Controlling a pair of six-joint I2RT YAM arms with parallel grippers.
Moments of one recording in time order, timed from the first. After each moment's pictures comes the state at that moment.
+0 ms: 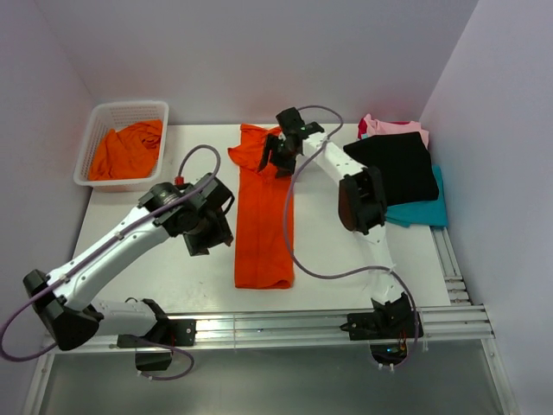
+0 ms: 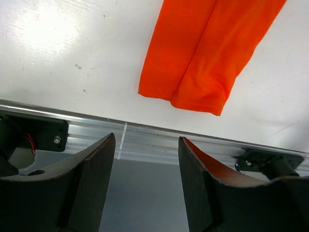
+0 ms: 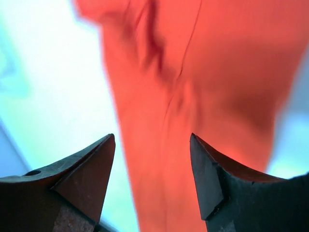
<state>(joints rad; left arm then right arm) -0.81 1.26 1.35 -1.34 -0.18 -1.15 0.45 2.44 2.22 -0.80 -0.27 0.67</state>
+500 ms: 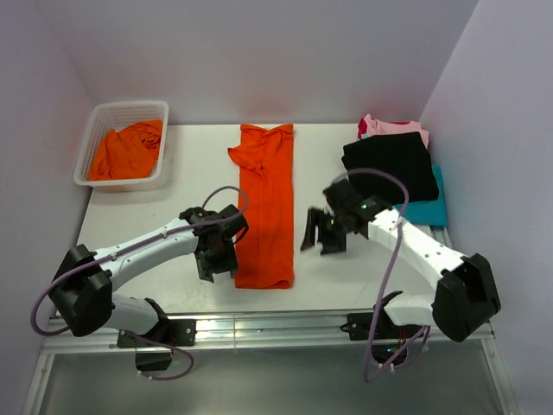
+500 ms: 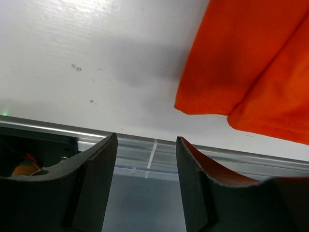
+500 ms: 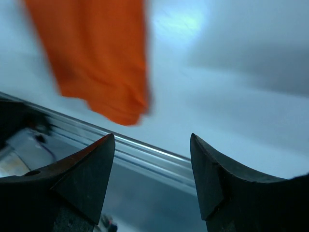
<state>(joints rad) -0.83 1.38 0.98 -1.07 -0.09 -1.07 0.50 1.26 0.94 -0.77 -0.28 0.65</state>
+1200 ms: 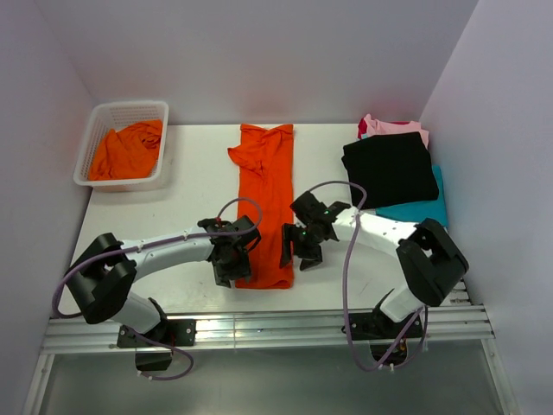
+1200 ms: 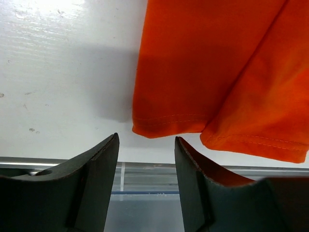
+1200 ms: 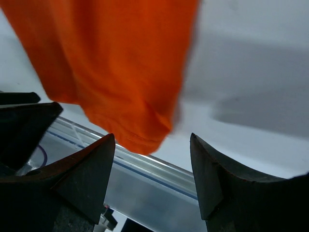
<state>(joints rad) -0.91 1.49 0.87 -0.80 -0.03 -1.12 0.69 1.51 0.87 -0.61 -0.31 0.75</state>
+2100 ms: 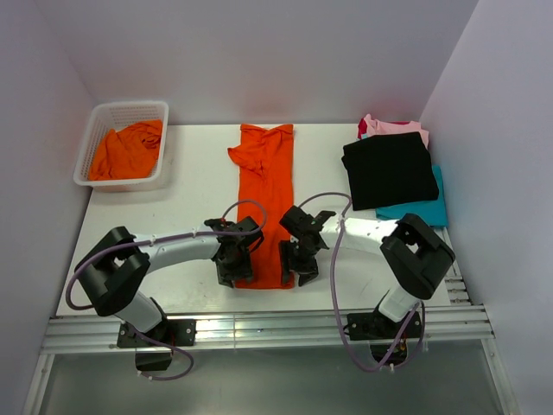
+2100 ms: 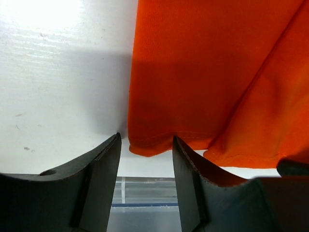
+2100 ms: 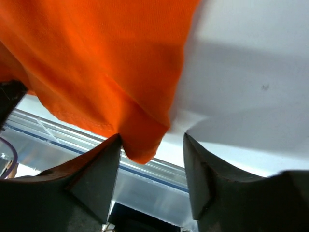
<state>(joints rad) -0.91 1.56 0.87 -0.75 -0.03 -1.08 0.81 1.62 0.87 -0.63 -0.30 0.78</state>
